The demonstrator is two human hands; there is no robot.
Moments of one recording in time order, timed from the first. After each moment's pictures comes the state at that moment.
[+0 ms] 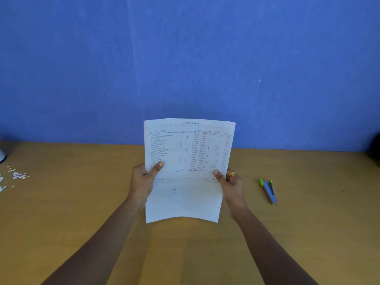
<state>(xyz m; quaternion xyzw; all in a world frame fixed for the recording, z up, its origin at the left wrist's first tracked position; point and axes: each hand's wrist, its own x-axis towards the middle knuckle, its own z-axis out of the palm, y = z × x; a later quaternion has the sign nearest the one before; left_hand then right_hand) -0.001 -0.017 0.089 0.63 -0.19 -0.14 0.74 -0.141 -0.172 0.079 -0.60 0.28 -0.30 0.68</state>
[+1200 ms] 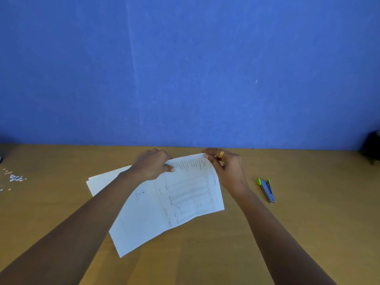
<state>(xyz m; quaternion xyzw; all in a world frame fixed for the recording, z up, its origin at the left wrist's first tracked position) 0.021 -0.032 0.152 0.88 -0.46 -0.06 0.10 -0.132 -0.167 0.142 -0.87 0.19 -0.32 0.33</state>
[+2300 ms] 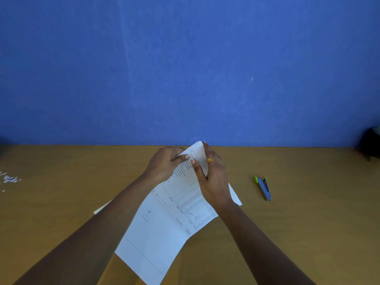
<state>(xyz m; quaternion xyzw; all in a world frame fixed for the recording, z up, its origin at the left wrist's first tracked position) -0.012 -0.052 0.145 0.78 -0.43 -0.13 0.43 -0.129 -0.138 0.119 -0.86 0.24 -0.31 0.32</state>
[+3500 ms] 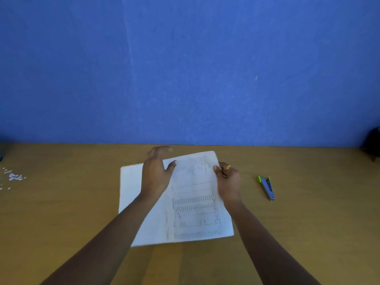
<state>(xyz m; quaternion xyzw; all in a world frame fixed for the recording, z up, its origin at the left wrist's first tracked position) -0.018 -0.038 0.112 0.82 -0.32 0.07 0.47 -0.130 -0.170 0.086 -0.71 0.39 -0.31 0.49</state>
